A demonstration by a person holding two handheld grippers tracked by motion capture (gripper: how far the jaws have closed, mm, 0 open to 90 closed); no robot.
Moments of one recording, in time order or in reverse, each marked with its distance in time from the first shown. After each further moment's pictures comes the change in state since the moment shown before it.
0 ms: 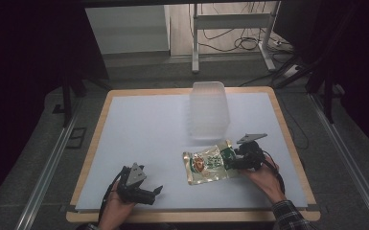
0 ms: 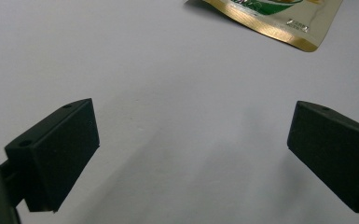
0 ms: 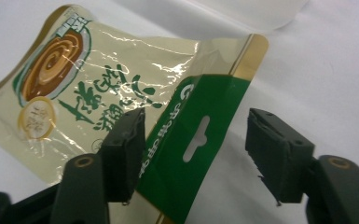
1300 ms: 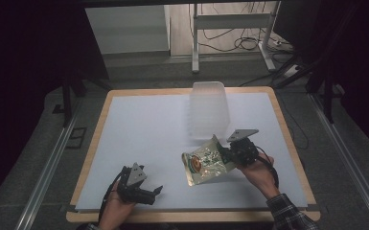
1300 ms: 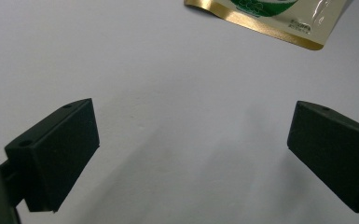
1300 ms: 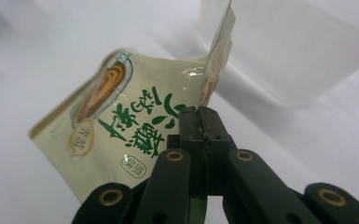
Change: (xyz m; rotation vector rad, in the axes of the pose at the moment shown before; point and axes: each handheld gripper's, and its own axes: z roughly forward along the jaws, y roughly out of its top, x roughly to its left) left arm 0.000 0.000 0.001 0.005 0.006 0.000; right arm 0.033 0.035 -0.017 -0.053 0.021 -0.175
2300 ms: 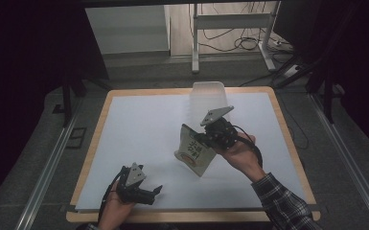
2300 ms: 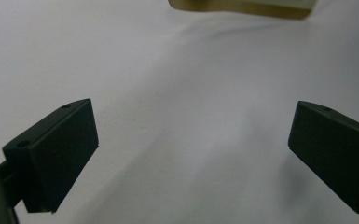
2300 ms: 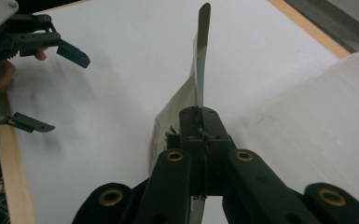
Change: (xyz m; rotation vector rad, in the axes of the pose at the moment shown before) left arm 0.000 0.000 -0.003 -0.015 0.006 0.003; right arm 0.043 0.103 -0.020 -0.019 0.107 -0.174
